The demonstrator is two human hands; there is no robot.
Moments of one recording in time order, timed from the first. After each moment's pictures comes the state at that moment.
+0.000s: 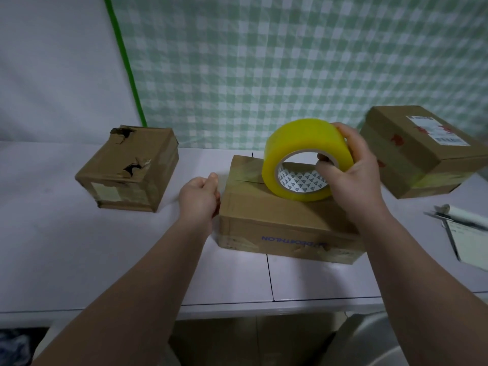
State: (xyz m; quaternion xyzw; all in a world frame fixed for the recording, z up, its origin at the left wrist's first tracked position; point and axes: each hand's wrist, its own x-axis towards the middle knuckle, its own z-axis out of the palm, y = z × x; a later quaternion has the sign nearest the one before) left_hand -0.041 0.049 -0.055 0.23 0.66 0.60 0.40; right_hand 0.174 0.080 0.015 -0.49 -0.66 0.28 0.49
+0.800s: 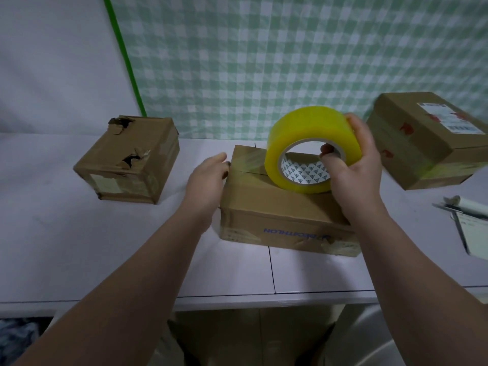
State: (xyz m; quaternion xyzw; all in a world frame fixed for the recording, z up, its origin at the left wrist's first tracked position) left_hand -0.037 0.043 -0.035 0.34 0.64 0.54 0.43; right_hand 0.170 0.083 -0.001 -0.49 -0.63 0.28 0.53
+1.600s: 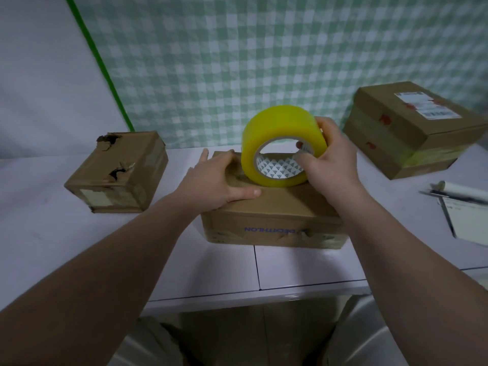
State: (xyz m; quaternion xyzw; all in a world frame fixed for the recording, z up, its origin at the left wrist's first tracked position) left_hand -0.022 0.056 -0.011 0.69 0.67 0.19 0.21; right_hand 0.186 0.089 0.010 -0.51 -0.68 0.26 0.46
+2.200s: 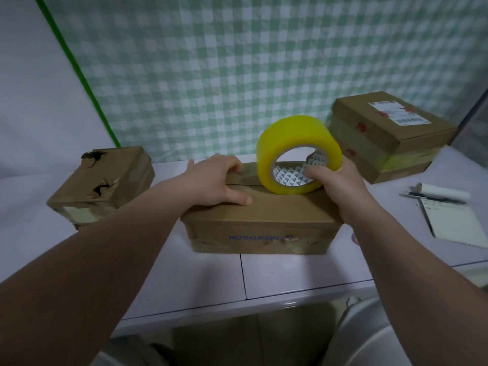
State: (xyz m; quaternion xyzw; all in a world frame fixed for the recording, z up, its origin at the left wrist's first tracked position) left_hand -0.001 0.078 0.016 0.75 0.63 0.07 0.17; right_hand 0.237 0.084 0.004 -0.54 -0.55 0.44 0.45
